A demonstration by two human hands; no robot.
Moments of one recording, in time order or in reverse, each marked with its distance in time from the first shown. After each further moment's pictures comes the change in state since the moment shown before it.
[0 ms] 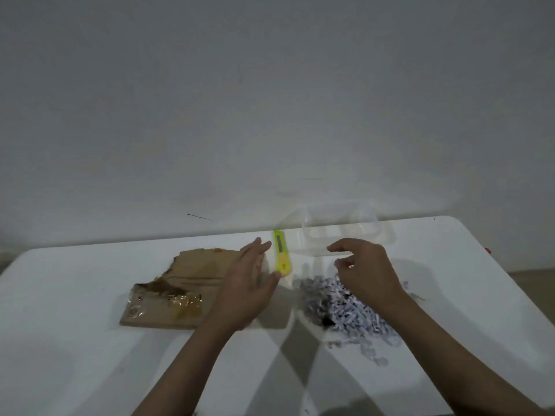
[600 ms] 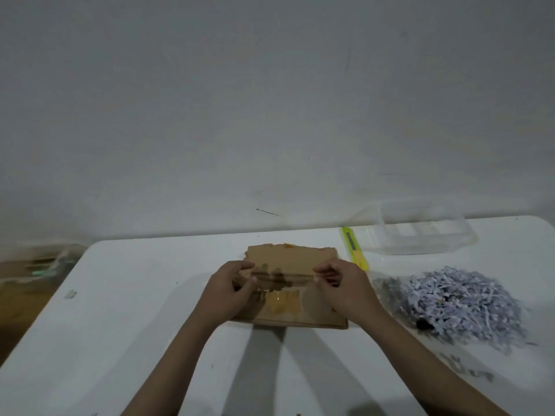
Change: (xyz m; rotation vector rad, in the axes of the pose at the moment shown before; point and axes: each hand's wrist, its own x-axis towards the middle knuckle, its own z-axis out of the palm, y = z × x) left_hand -0.008 -0.153 -0.134 0.072 -0.008 -0.238; right_hand -0.006 -0.092 0.167 0.351 -0.122 0.081
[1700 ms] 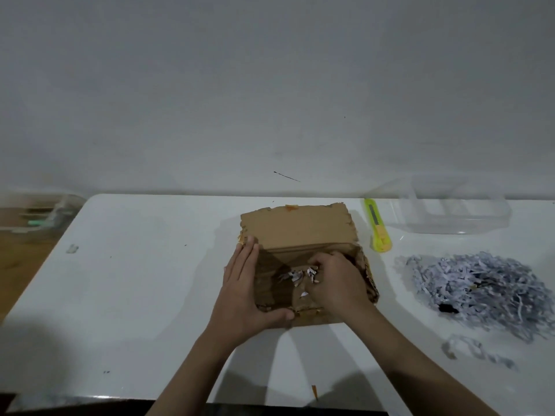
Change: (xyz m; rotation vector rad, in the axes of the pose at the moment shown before) left_hand -0.046 -0.032 0.019 0.127 -0.041 0.183; right_hand -0.004 -0.005 0.059 -0.532 -0.170 0.096
